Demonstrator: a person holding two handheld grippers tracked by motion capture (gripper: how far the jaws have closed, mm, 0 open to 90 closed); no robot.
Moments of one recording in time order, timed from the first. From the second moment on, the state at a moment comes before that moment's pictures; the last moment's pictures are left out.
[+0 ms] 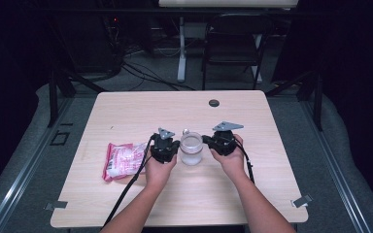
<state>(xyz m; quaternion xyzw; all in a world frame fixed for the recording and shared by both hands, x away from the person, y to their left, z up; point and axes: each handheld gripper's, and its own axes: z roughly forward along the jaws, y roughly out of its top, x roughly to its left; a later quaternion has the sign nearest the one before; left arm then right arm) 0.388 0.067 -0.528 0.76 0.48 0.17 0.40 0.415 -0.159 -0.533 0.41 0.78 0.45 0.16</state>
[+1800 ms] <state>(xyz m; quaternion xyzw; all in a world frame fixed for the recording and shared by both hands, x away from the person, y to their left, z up) 0.324 0.127 -0.507 0.79 0.38 0.14 0.45 0.322 -0.154 -0.521 0.34 0.82 0.43 0.15</state>
